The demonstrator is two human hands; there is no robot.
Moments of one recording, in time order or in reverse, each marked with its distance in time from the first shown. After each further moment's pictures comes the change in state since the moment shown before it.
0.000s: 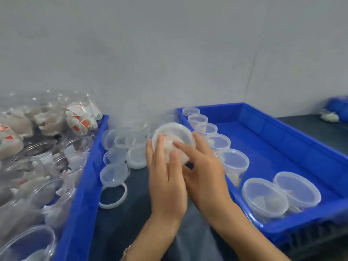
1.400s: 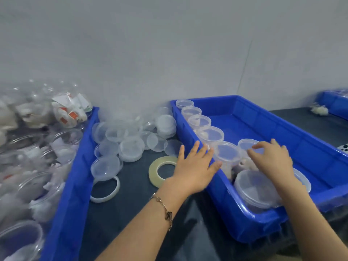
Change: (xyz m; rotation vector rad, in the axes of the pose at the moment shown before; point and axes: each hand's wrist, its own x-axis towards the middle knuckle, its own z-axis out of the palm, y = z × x) left_hand 0.029 -0.051 0.069 0.960 -0.959 0.198; right_hand 0.018 0.164 -0.099 -0.639 -0.080 0.687
